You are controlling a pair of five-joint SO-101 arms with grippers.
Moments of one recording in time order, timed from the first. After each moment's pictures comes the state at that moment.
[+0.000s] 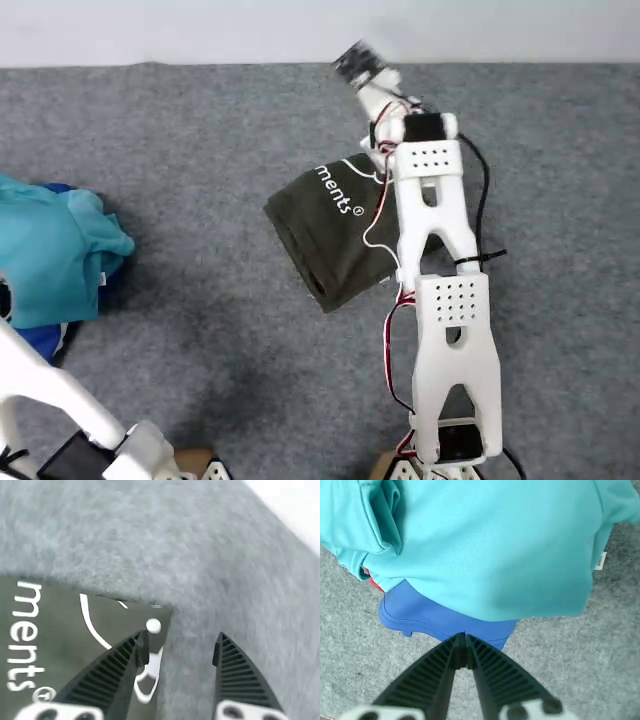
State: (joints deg) left arm -53.2 -18.1 14.5 86.4 -32.0; right arm -8.6 60.5 -74.2 75.3 27.8
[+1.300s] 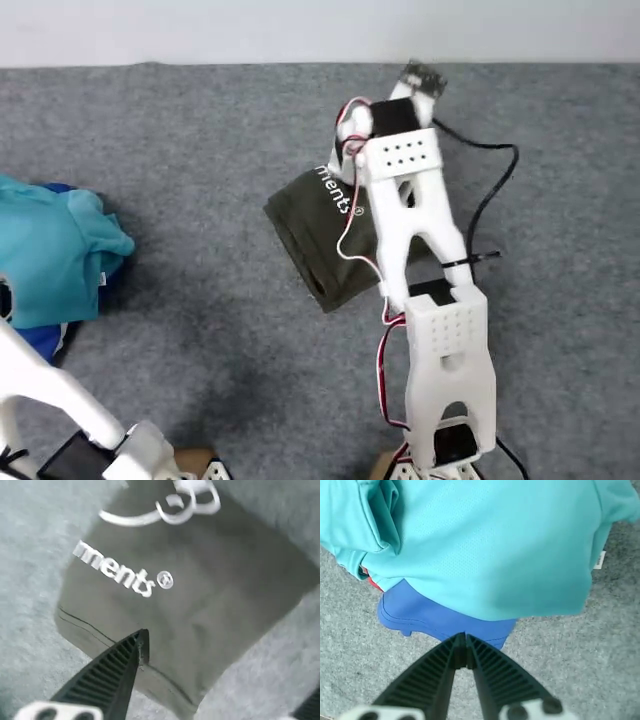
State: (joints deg) left arm -53.2 -18.1 14.5 86.5 -32.0; right arm -18.3 41.1 -55.0 100.6 -47.1
